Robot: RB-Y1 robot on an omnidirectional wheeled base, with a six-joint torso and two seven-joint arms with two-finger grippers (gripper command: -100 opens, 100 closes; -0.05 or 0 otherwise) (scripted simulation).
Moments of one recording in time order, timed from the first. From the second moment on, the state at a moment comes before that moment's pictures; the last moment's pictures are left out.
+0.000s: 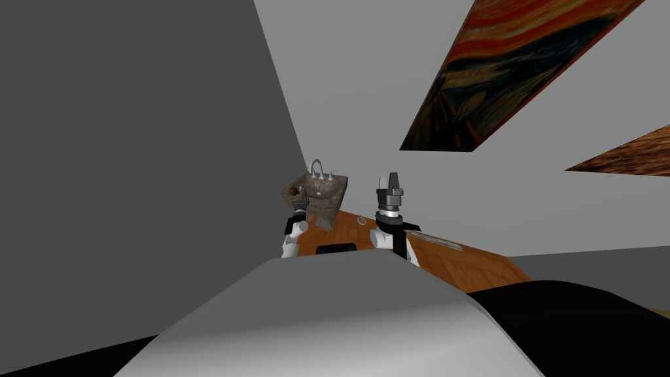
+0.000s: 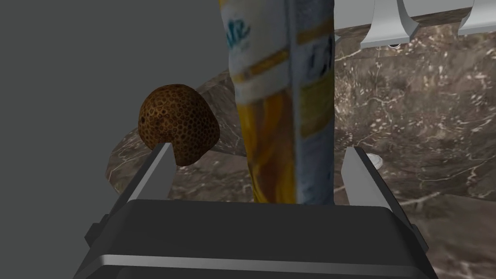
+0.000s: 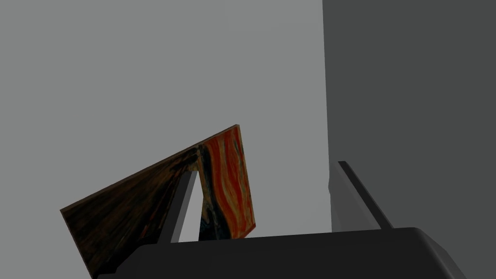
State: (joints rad) left arm 0.05 -0.04 0.04 -1.54 0.63 -0.20 0.62; right arm 0.48 0.03 0.07 -2.30 0.03 -0.57 0.14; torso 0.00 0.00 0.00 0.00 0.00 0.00
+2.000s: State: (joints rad) left arm -0.54 -0.04 0.14 -0.90 0.61 -0.30 0.63; right arm 0.48 0.03 0.07 -2.30 0.03 -0.57 0.14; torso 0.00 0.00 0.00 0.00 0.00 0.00
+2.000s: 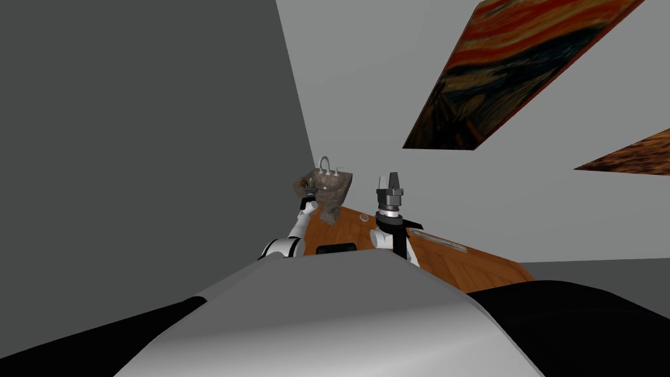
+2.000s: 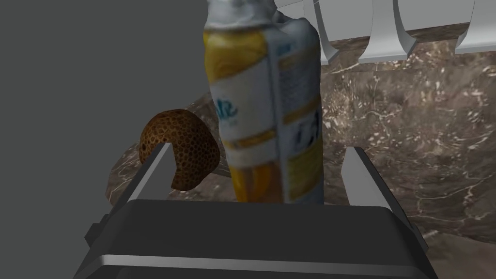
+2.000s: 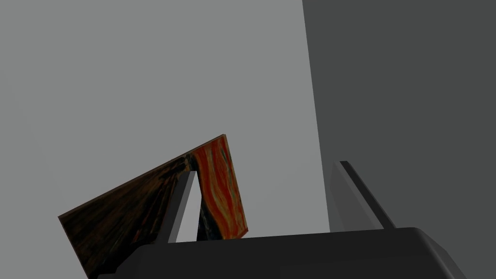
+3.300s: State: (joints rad) left arm -0.77 -0.04 0.18 -0.66 0.60 -0.32 0.62; right arm 0.48 0.03 0.07 -2.30 0.03 -0.57 0.14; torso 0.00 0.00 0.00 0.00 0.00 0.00
